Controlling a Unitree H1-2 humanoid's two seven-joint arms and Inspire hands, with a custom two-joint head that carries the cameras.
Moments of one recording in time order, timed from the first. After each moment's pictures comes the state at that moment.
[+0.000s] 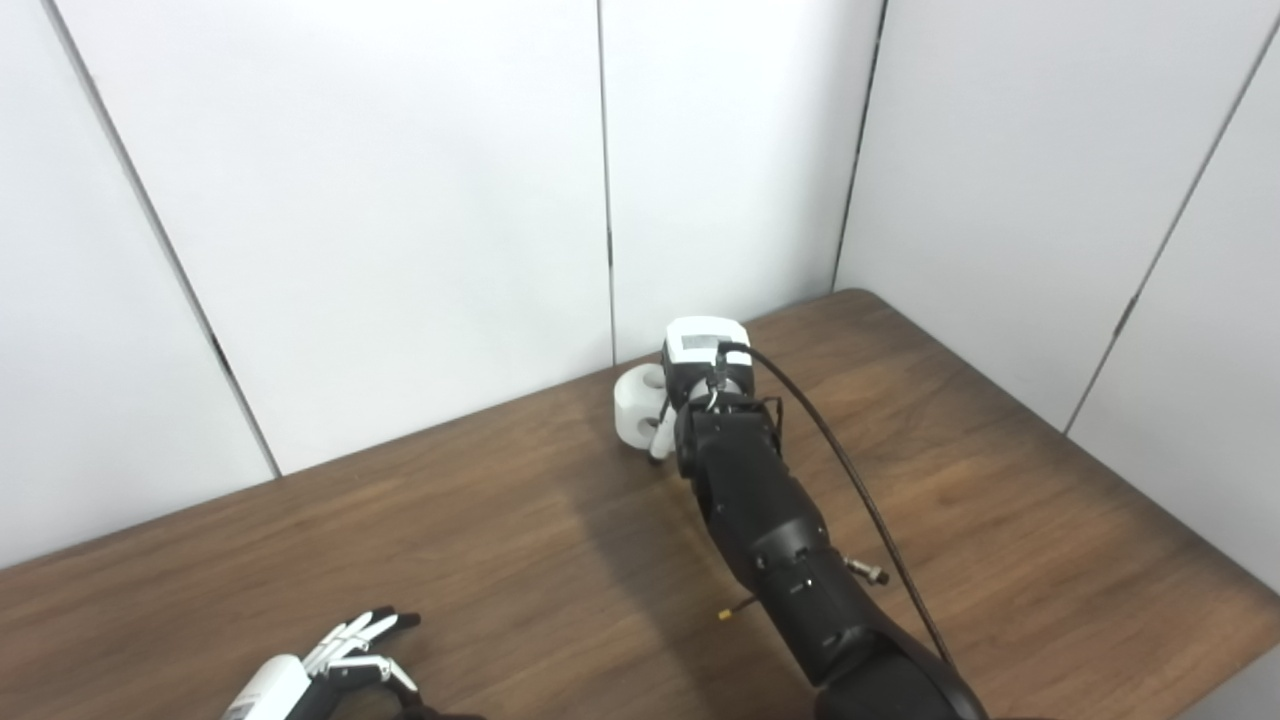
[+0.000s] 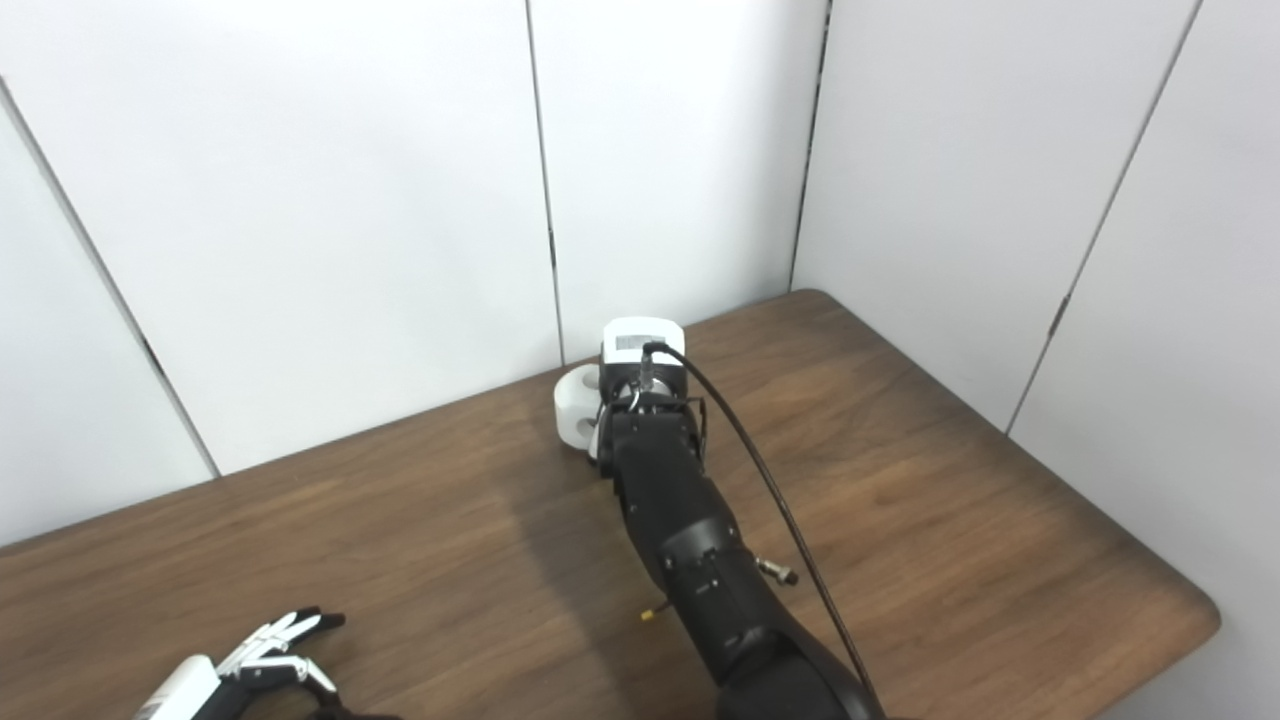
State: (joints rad) left arm -0.30 0.41 -0.46 0.25 0.42 -0.42 -0.17; right arm -0.66 -0.18 -0.07 0.39 -1.50 0.46 0.34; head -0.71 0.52
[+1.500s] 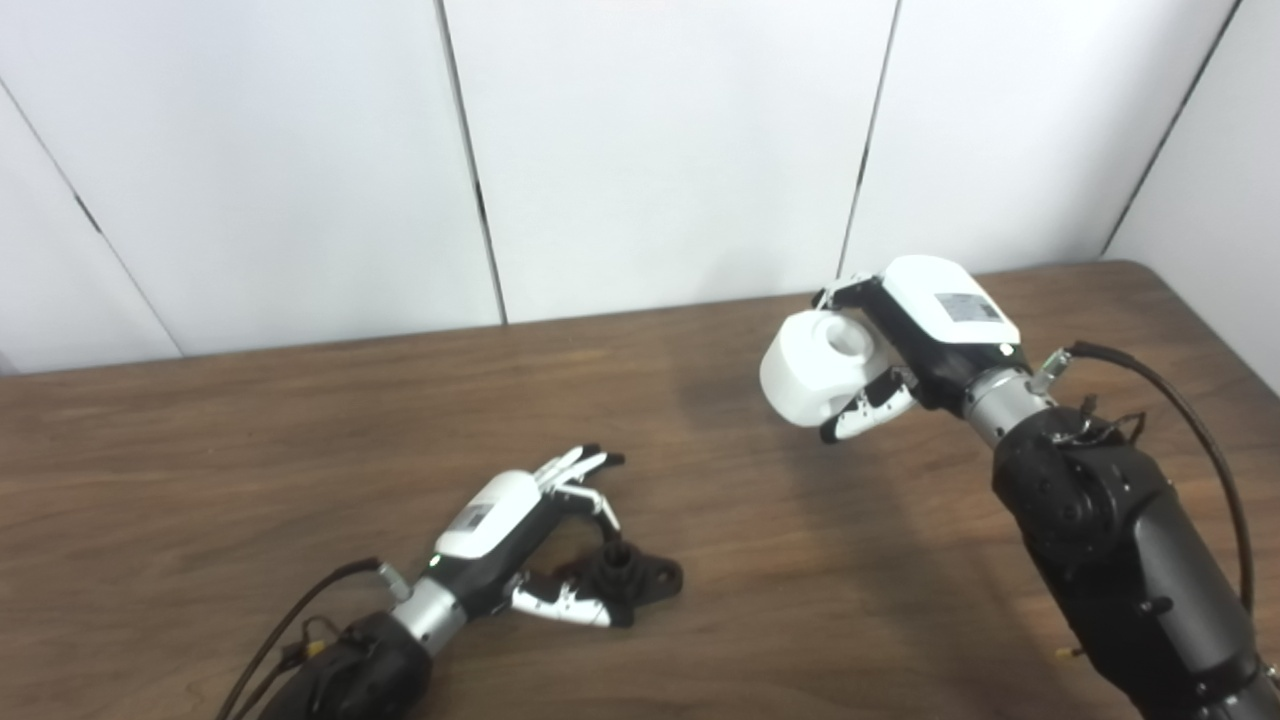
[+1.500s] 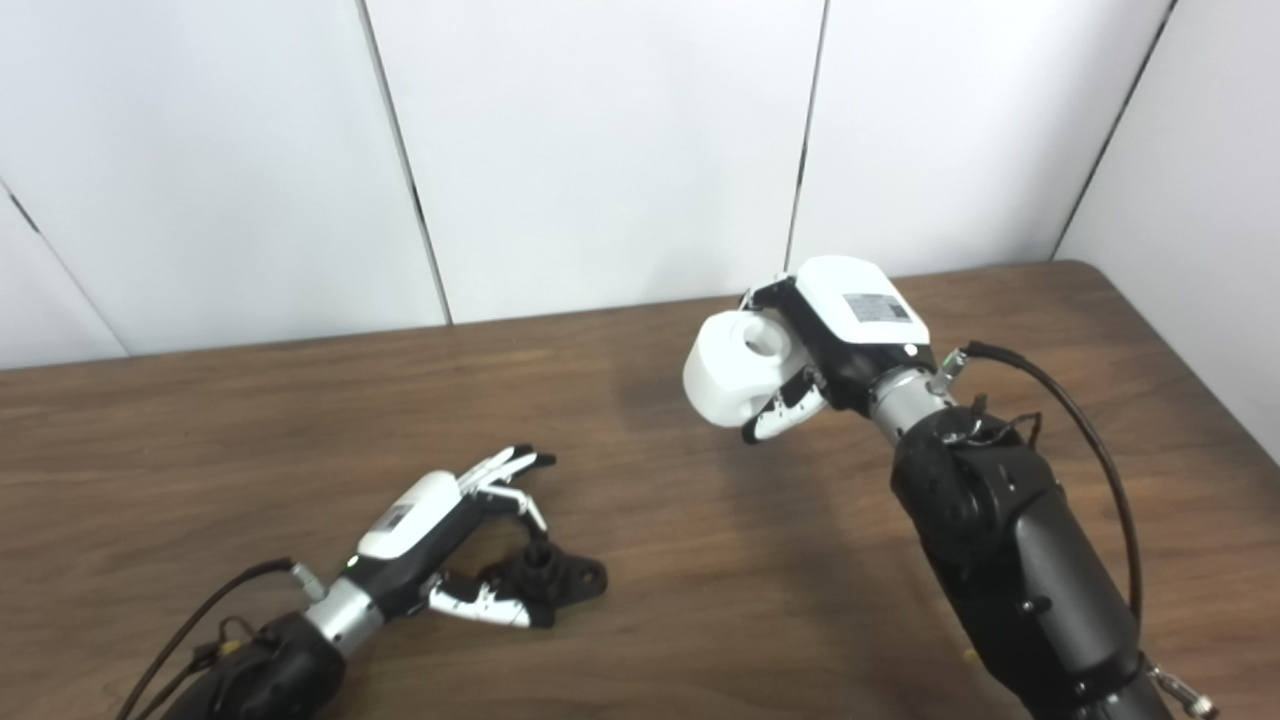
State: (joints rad) left arm -0.33 0.29 -0.48 0.27 0.53 -0.32 -0.11; right arm -0.32 -0.45 0.14 -0.39 -0.85 0.33 0.43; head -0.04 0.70
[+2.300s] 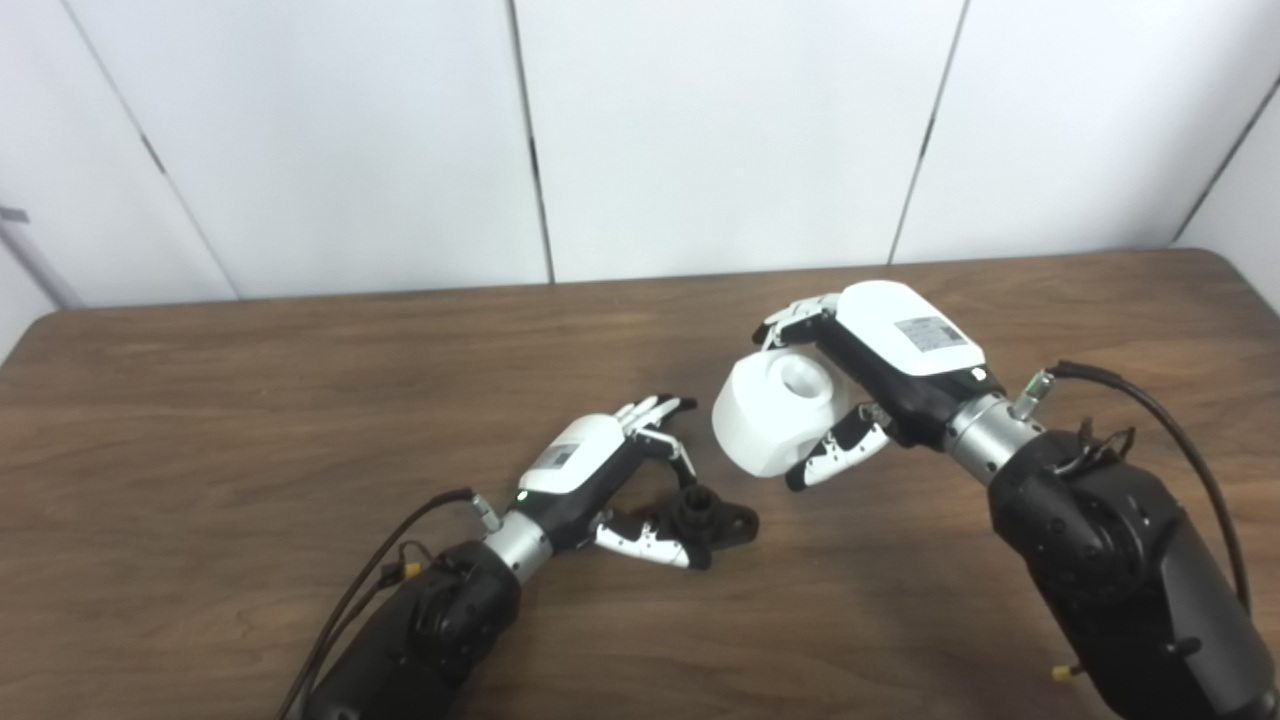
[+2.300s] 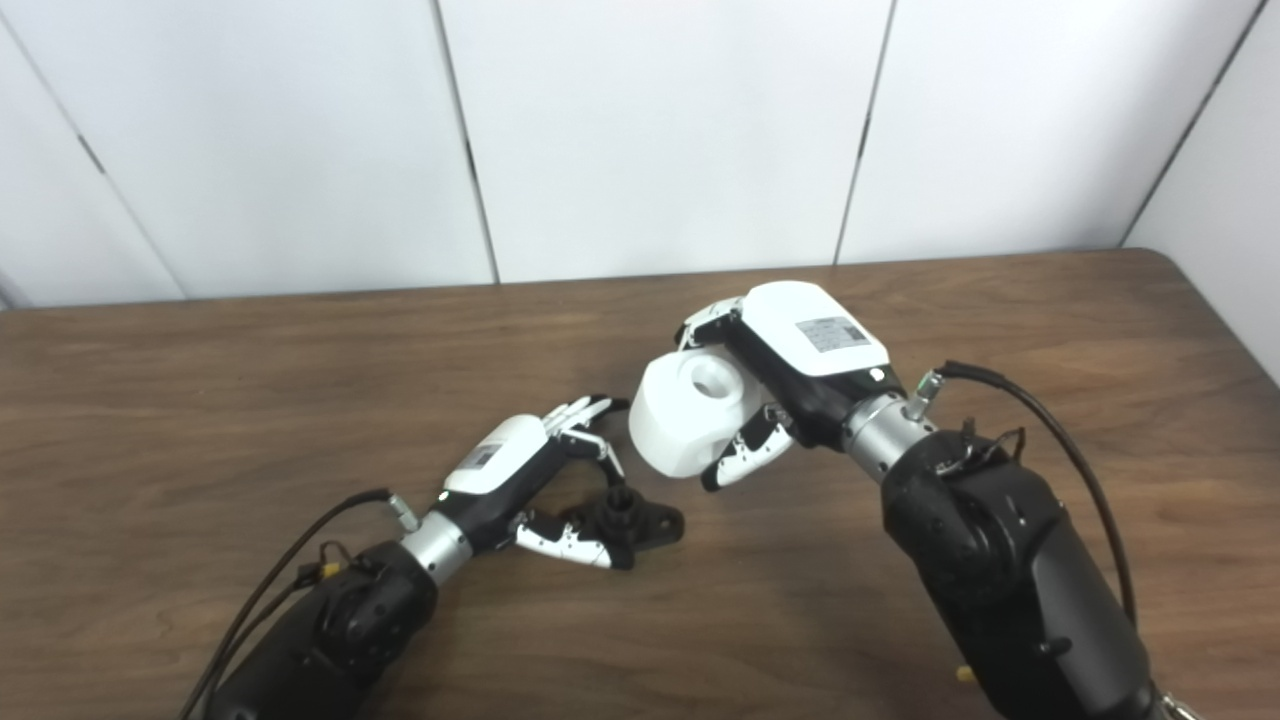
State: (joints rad) left arm -0.36 0.21 -0.51 0.30 0.57 -0.22 -0.09; right arm -0.33 -0.40 0.26 -0.49 -0.81 0.27 0.54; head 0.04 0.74
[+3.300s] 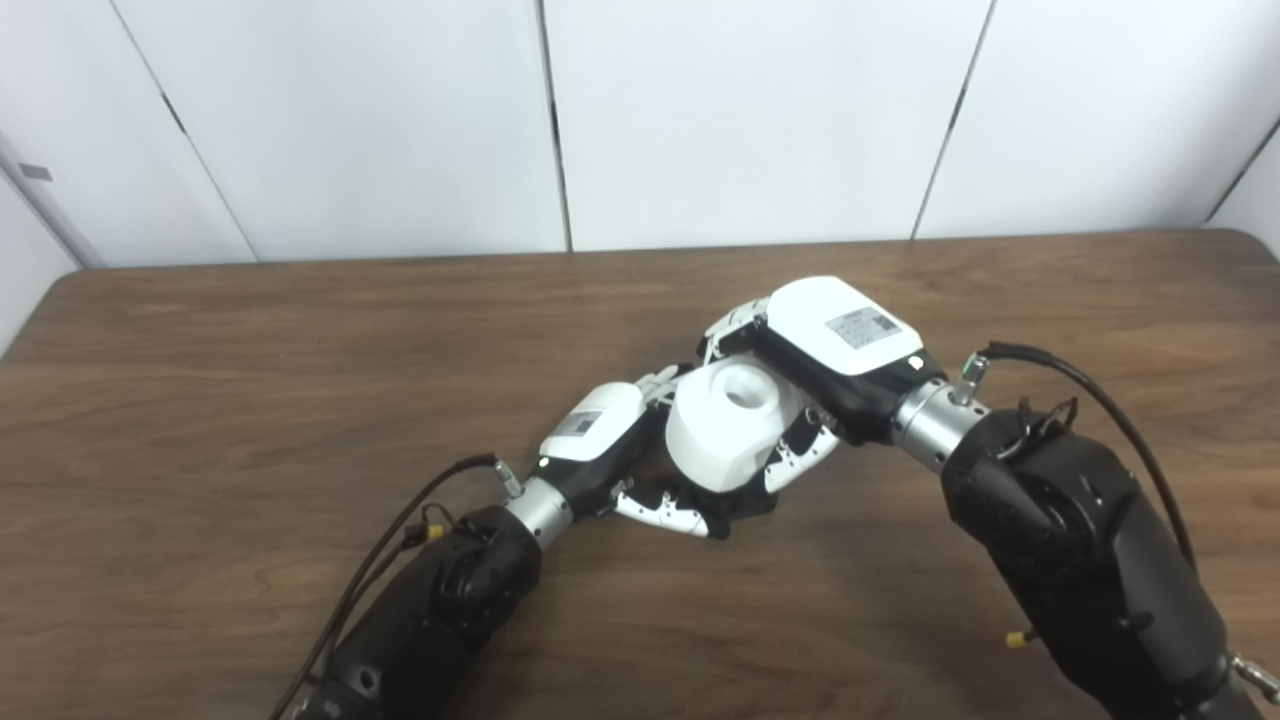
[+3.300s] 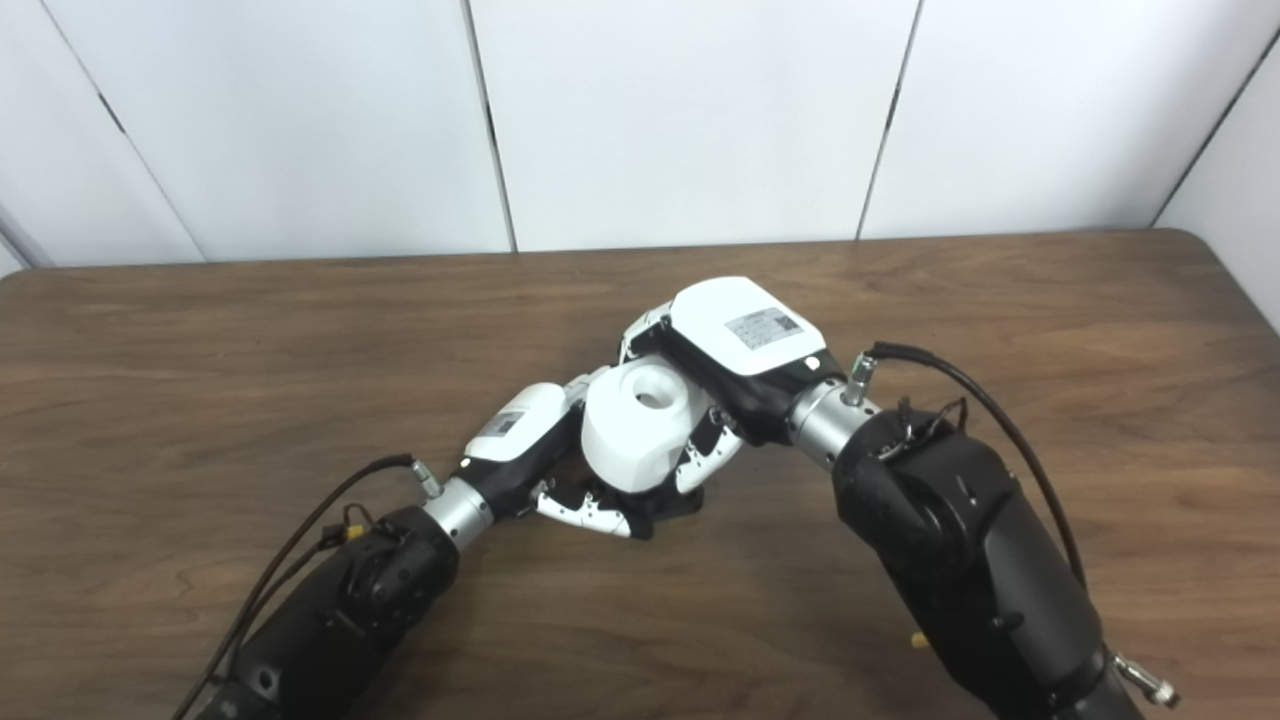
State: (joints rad) left arm -0.37 0.21 -0.53 0.29 0.58 -0.19 -0.07; right arm -0.38 -0.36 0.34 -0.48 -0.86 0.19 0.62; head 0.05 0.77
